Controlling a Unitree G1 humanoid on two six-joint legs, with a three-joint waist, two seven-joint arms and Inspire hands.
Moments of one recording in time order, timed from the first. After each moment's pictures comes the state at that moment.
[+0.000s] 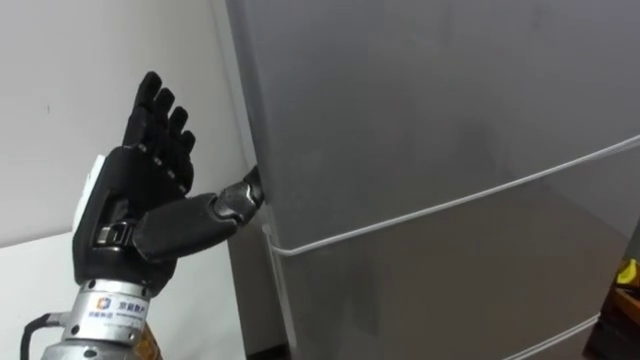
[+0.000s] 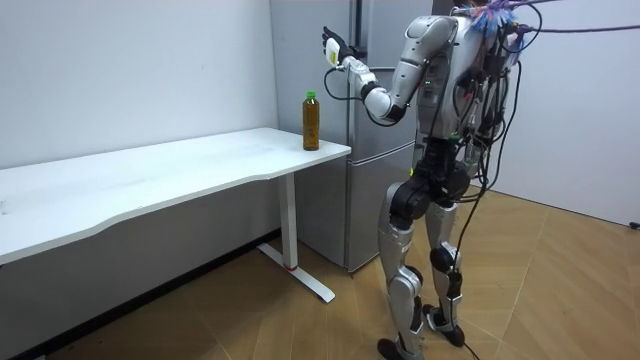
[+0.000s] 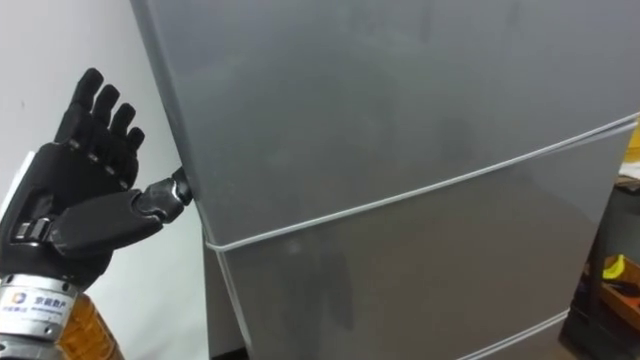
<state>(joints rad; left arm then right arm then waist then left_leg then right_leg) -0.18 0.21 0.03 -0.35 -0.48 0.01 0.05 0.09 -0.22 -0.06 1.20 0.36 0.00 0.21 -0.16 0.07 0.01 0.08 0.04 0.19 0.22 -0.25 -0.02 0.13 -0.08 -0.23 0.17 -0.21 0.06</state>
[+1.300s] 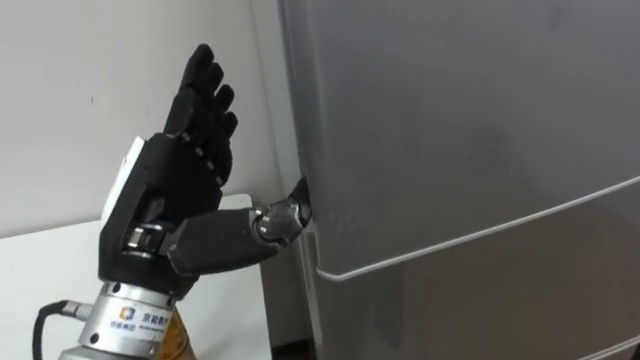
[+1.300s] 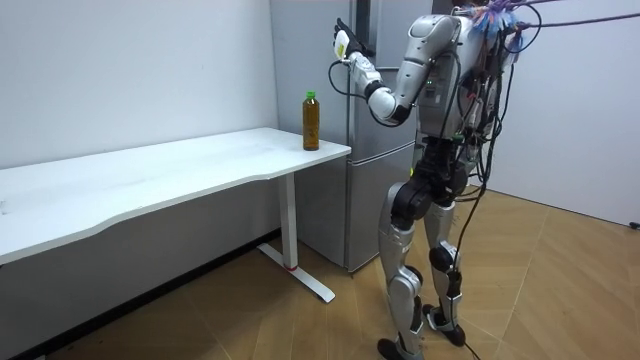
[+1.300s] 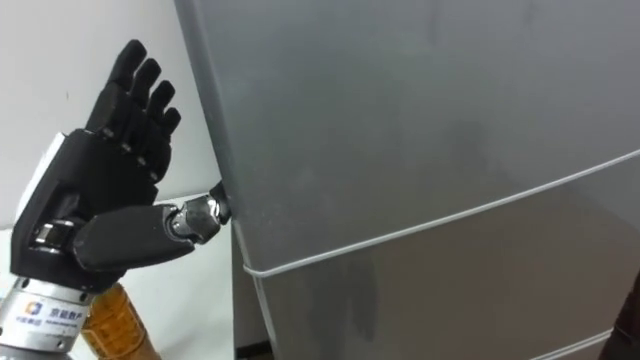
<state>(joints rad) -0.16 0.21 -0.04 -0.45 -0.38 0.00 -0.06 0.06 -0.24 0.03 1.29 0.43 -0.04 0.25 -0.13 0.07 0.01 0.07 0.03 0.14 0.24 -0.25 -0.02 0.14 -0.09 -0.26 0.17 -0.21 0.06</state>
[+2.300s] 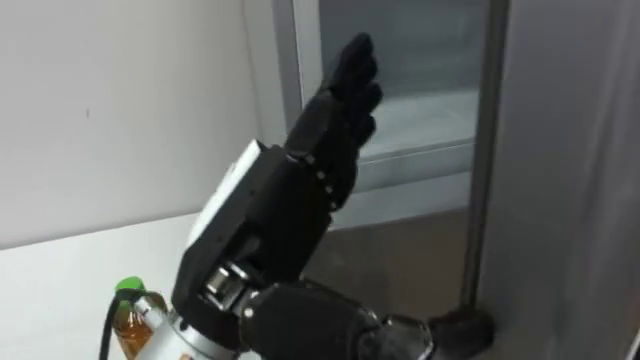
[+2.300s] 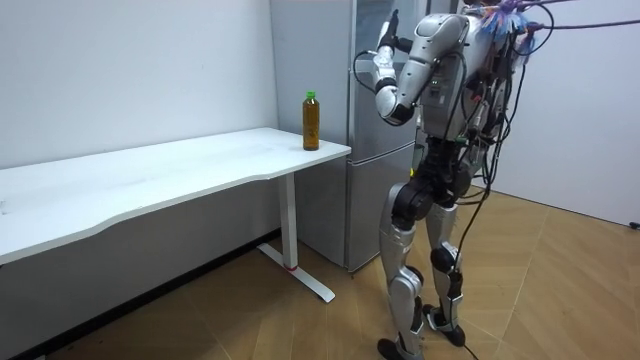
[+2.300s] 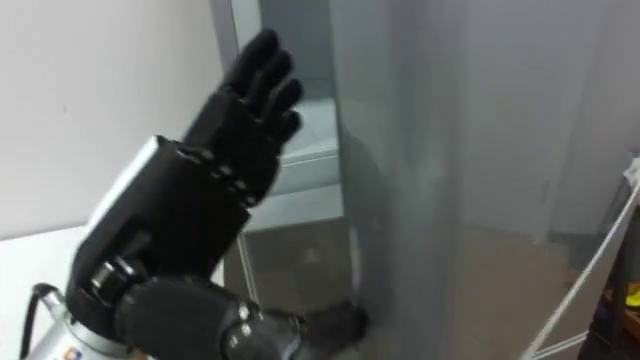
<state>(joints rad) -0.15 0.23 -0.23 -0.56 -0.40 -0.03 -0.33 0.07 -0.23 0.06 1.28 0.43 -0.07 0.23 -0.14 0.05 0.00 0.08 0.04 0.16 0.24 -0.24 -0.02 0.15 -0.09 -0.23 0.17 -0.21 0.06</state>
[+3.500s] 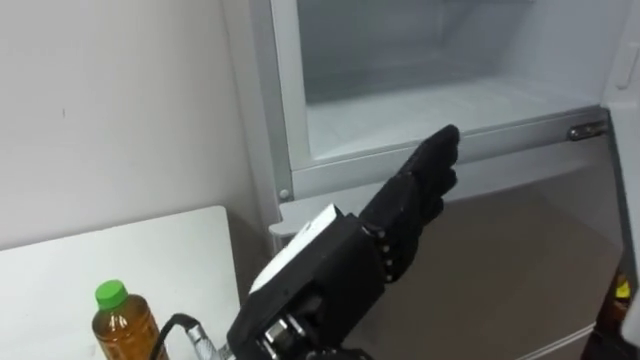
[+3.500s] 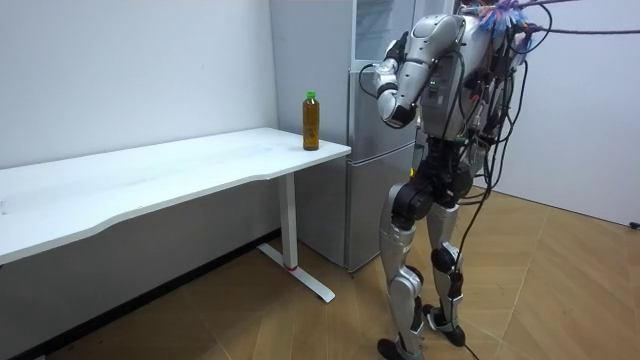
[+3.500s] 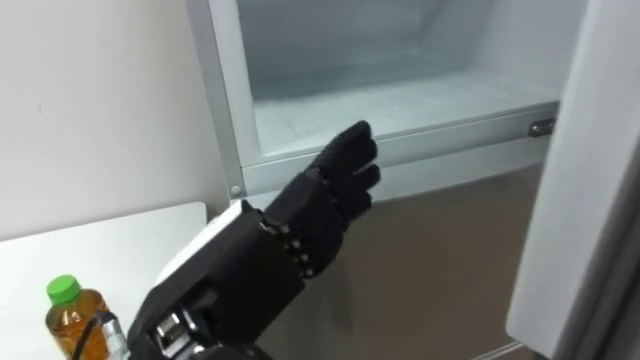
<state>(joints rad) -0.10 0.22 -0.31 -0.52 -0.40 0.04 -0.45 0.08 -0.23 0.09 1.21 0.42 -0.05 0.20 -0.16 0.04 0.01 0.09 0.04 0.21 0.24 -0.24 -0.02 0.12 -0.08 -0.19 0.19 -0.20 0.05</state>
